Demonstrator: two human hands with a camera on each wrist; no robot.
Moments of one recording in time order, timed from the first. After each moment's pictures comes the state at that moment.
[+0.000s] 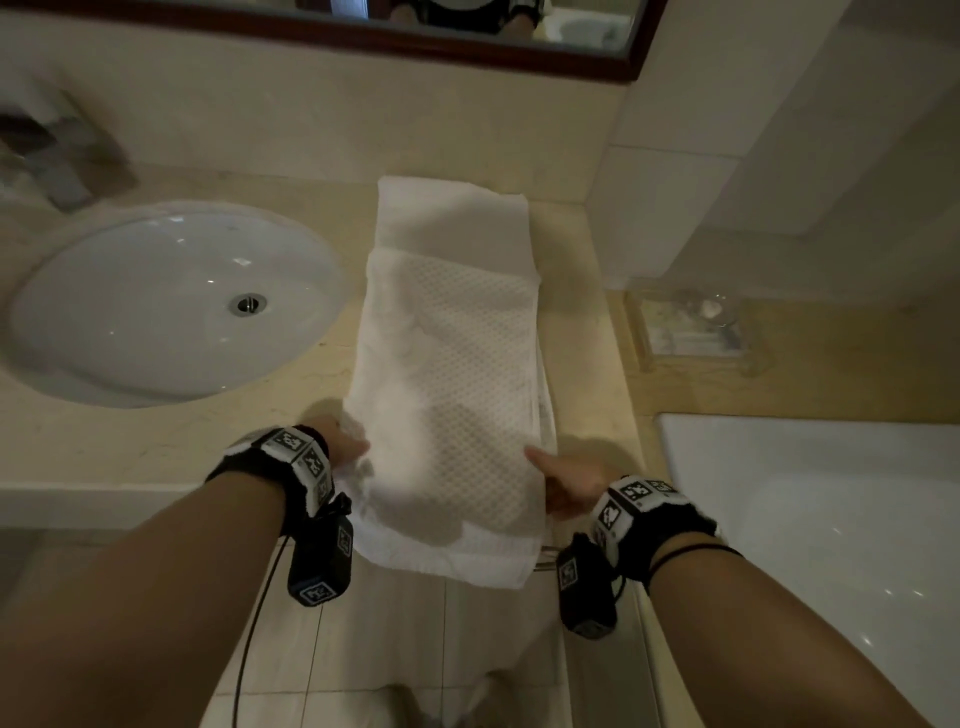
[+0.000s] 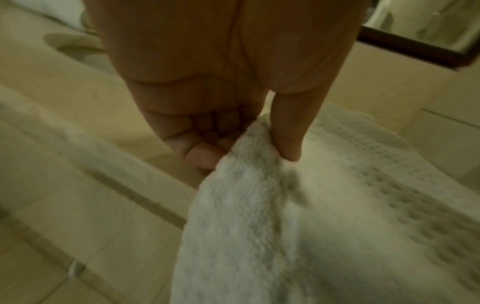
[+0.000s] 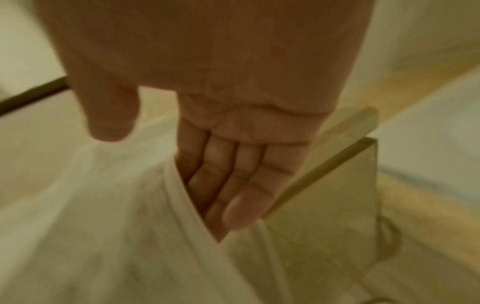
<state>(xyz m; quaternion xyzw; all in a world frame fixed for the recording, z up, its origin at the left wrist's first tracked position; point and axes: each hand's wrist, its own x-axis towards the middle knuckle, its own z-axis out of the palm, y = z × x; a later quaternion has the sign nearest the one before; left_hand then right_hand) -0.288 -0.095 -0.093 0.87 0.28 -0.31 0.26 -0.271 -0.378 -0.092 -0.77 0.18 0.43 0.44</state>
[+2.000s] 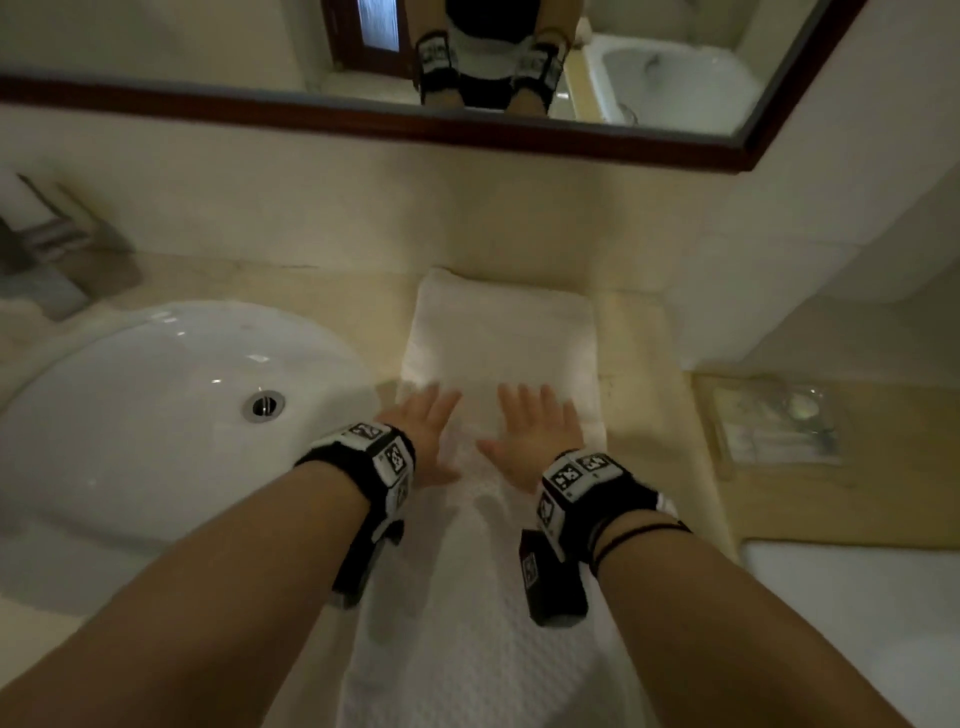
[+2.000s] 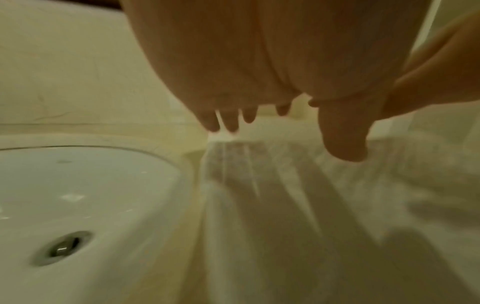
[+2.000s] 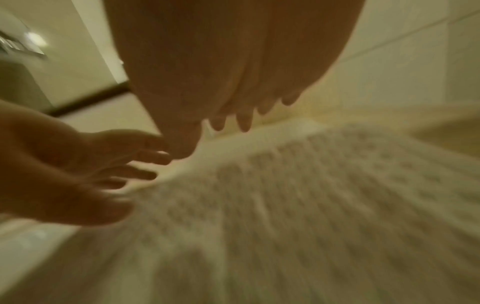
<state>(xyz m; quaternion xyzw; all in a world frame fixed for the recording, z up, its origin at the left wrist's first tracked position) -0.095 -0.064 -0.071 0.96 -0.03 -0.29 0.00 -0.067 -0.224 -0.073 -0.95 -0.15 0.27 0.03</state>
